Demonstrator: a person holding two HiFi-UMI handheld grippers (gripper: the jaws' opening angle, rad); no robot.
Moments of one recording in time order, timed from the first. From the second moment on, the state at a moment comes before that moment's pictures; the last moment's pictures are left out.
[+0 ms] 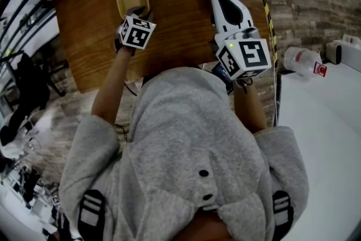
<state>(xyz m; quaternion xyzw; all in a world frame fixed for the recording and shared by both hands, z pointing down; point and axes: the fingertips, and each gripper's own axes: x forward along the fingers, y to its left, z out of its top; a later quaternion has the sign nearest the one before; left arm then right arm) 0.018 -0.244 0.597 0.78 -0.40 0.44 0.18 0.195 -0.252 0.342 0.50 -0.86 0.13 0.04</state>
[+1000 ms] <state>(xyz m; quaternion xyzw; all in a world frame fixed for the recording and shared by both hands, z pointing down) 0.009 -0.235 0.510 0.82 -0.46 0.31 0.15 0.257 -0.255 0.461 0.52 -0.81 0.13 0.22</state>
